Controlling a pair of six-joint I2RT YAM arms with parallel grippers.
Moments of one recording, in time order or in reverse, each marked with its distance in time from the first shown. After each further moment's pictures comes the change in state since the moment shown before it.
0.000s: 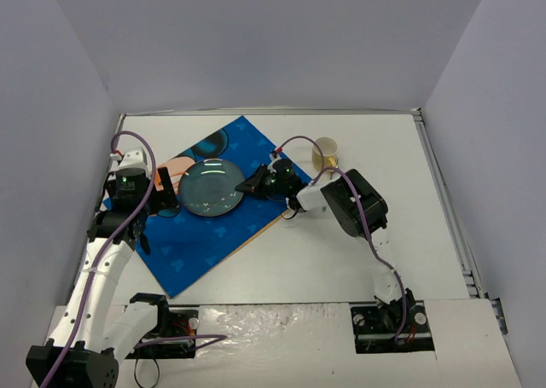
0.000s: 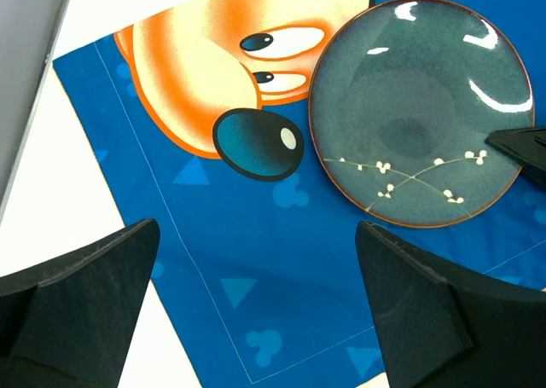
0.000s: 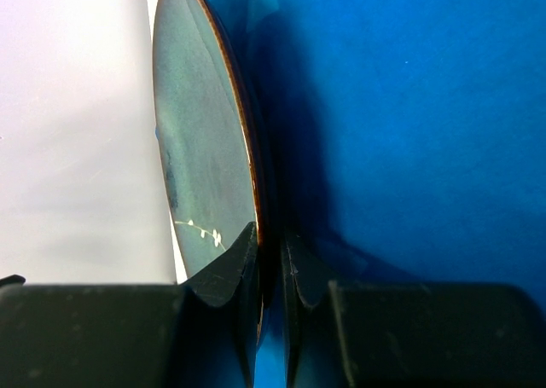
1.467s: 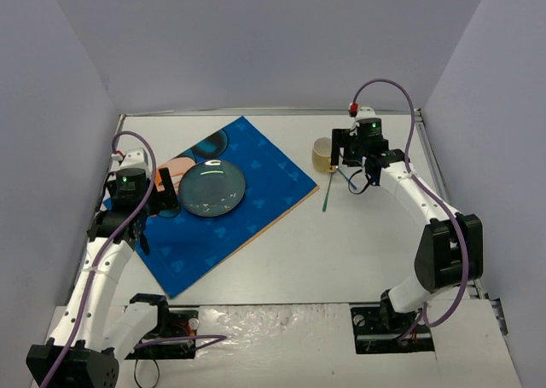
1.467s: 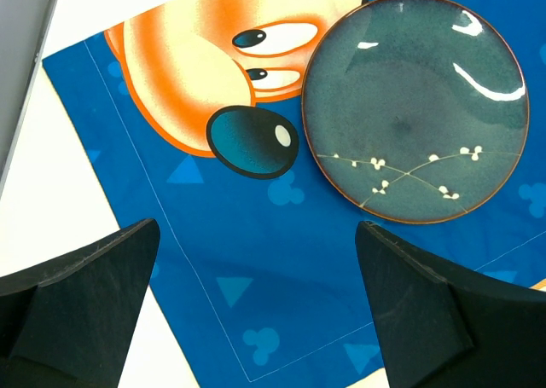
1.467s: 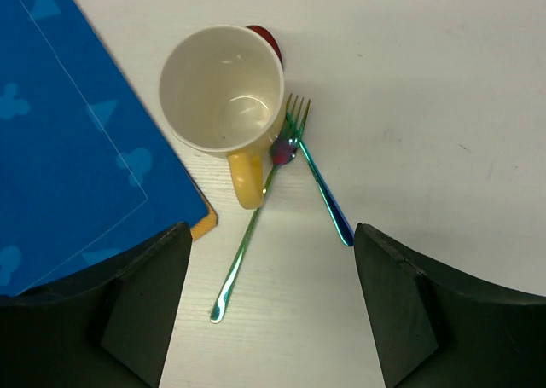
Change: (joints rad) left arm 0.004 0.005 0.000 0.000 0.023 0.003; right arm -0.412 -0.737 -0.064 -0.947 0.438 -1.044
